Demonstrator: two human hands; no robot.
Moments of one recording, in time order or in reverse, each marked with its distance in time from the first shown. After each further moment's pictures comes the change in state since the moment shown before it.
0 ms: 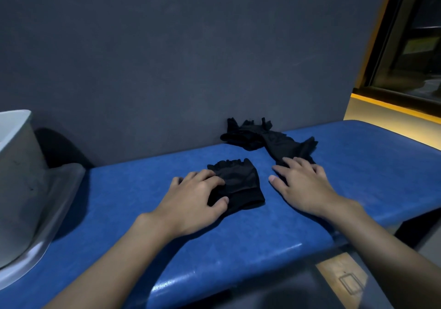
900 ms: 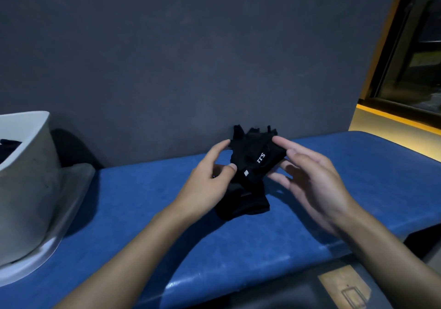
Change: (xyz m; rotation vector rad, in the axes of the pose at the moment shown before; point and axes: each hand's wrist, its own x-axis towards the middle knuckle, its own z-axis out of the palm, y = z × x) left_hand 0.009 0.025 -0.021 -0.942 0.265 -0.100; right_hand -0.036 -0.045 -0.049 1.782 0.099 -0.123
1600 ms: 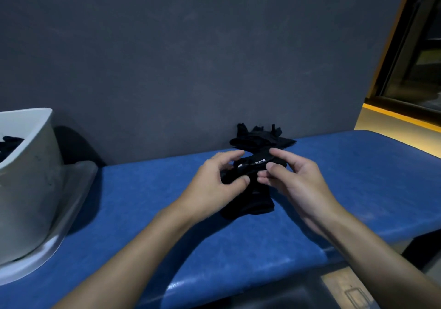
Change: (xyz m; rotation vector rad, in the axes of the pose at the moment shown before) left_hand 0.005 -0.007 0.001 0.123 -0.040 0.116; right_hand 0.012 0.024 0.014 -0.132 0.156 0.102
